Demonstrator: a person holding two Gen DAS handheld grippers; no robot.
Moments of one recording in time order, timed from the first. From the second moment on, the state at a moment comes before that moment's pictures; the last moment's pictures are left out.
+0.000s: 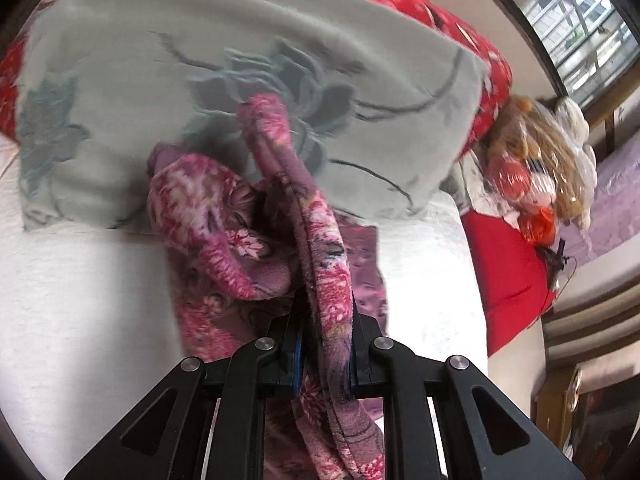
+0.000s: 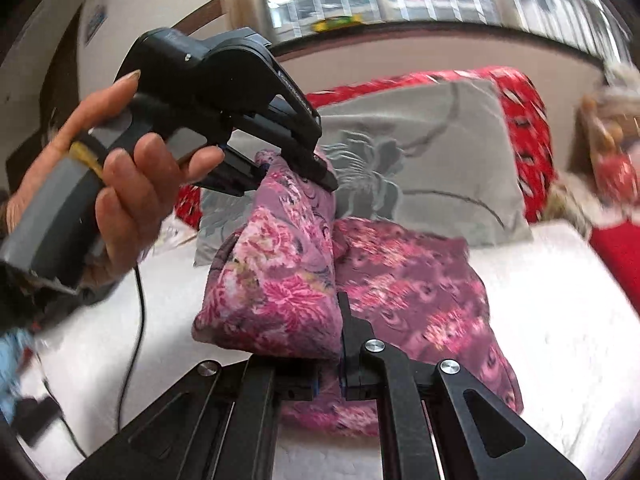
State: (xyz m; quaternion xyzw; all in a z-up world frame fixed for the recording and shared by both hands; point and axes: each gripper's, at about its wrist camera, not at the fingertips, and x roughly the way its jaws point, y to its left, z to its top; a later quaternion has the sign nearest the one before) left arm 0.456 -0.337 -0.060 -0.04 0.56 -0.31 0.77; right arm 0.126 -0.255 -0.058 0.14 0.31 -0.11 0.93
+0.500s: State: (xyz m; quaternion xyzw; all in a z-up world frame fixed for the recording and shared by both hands) left arm 0.468 -0.423 -0.118 -0.04 0.57 -0.31 0.76; right arm 0.086 -0.368 -0.151 0.41 0.38 -0.15 0.82
